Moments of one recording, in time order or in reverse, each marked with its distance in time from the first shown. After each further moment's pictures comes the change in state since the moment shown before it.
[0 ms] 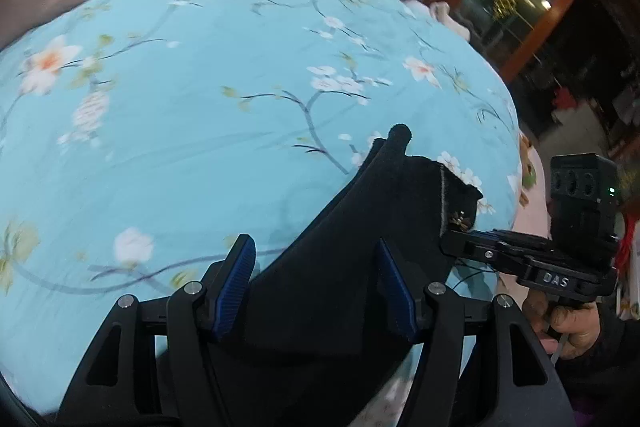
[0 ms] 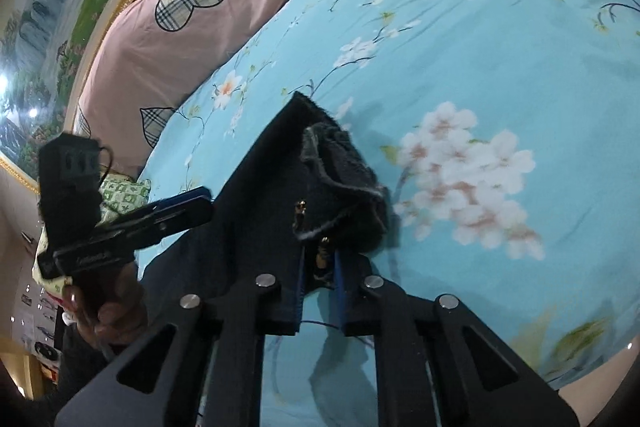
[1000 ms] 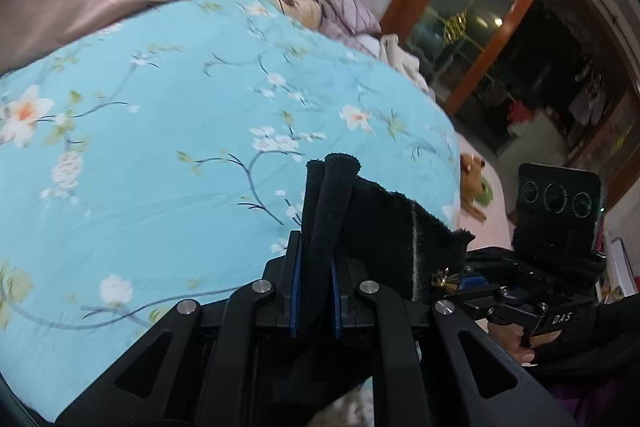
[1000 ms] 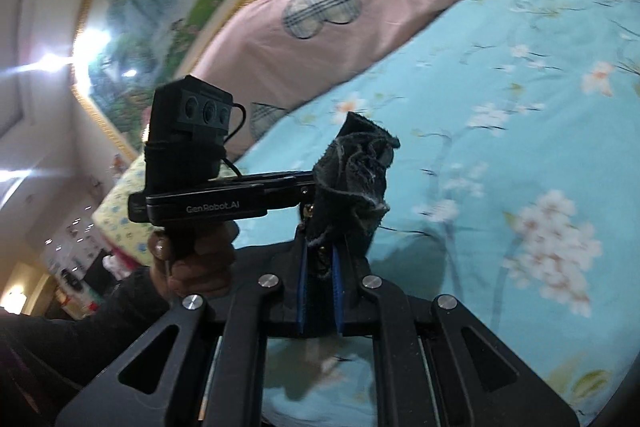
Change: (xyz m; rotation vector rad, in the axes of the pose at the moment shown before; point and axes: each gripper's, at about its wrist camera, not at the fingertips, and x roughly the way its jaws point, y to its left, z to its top) left arm -0.058 -0.017 0.004 0.038 -0.175 -0.148; right arm -0.030 0.054 0.003 -0.249 -0.070 0.345
